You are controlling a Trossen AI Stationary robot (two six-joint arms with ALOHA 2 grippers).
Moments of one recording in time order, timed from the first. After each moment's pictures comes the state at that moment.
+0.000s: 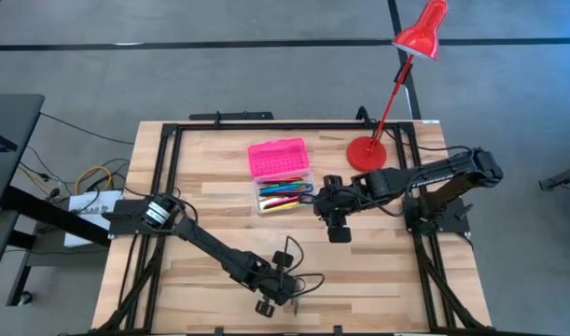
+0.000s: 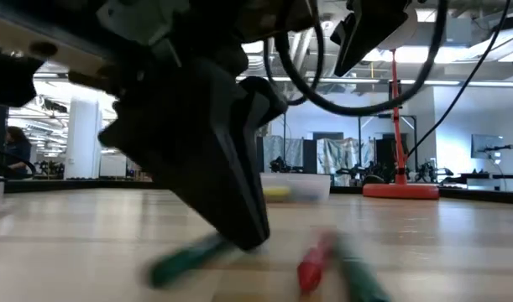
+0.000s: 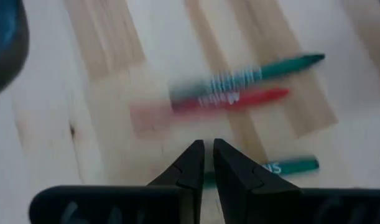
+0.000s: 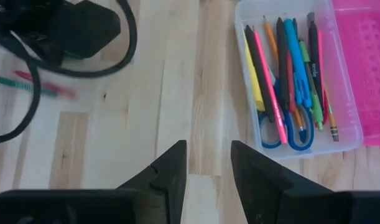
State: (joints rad) left arm -0.52 2.13 1.44 -0.32 -0.14 -0.10; right arm 0.19 1.50 1.27 -0.84 0.09 0.03
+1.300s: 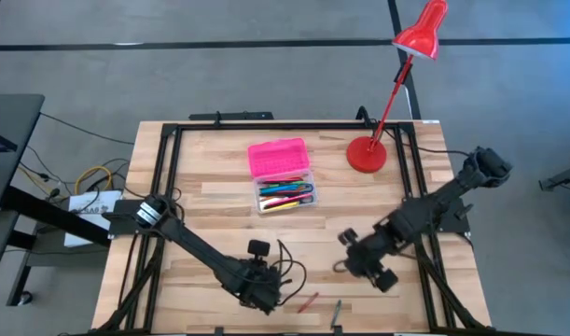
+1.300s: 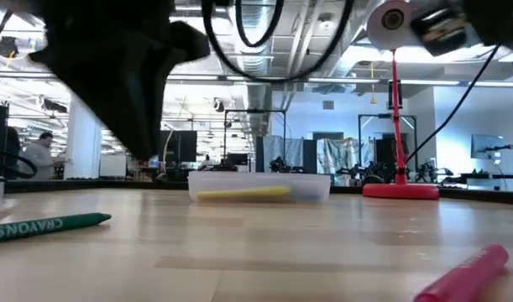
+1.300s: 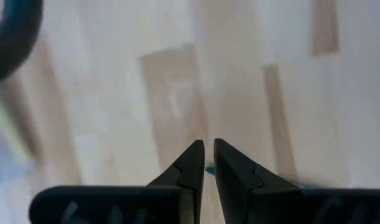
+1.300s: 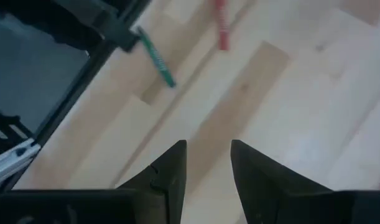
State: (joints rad) left arm -0.59 2.09 1.62 -1.00 -0.33 -0.37; right arm 0.53 1.42 1.02 -0.71 -0.17 -0.07
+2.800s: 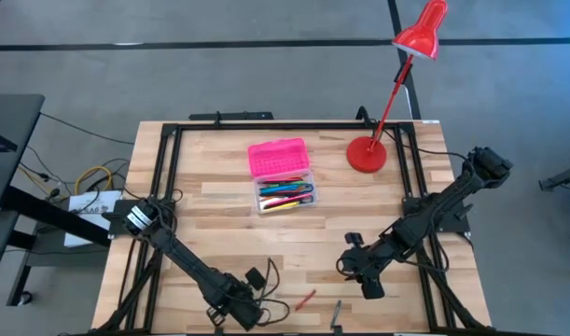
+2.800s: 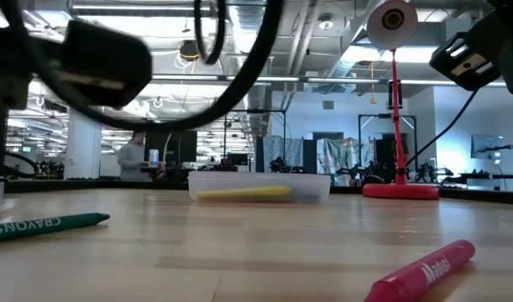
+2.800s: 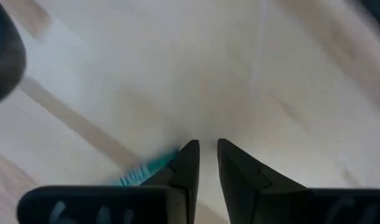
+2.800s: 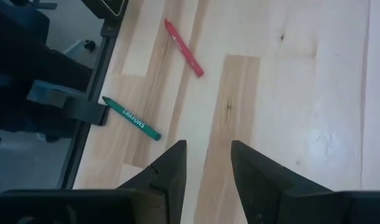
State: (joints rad) left arm -0.70 2.06 1.44 -0.81 -0.02 0.14; right arm 0.66 1.41 0.84 -0.37 0.04 0.44
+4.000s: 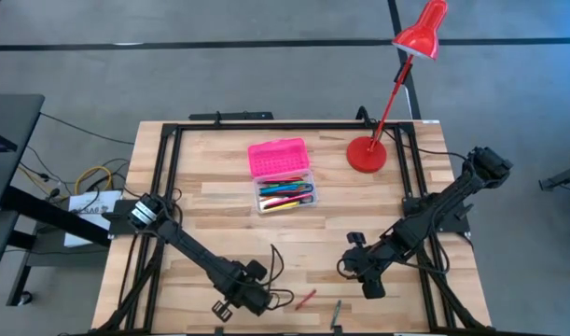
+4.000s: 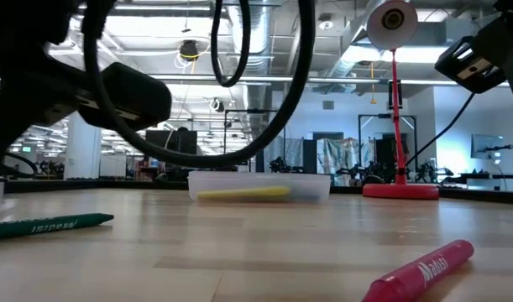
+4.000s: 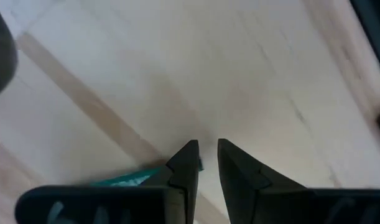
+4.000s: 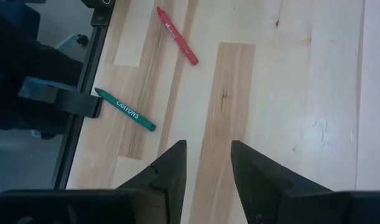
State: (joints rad) left arm -0.62 2.05 1.44 -0.81 0.13 0.05; right arm 0.67 1.41 0.84 -0.41 0.05 0.46
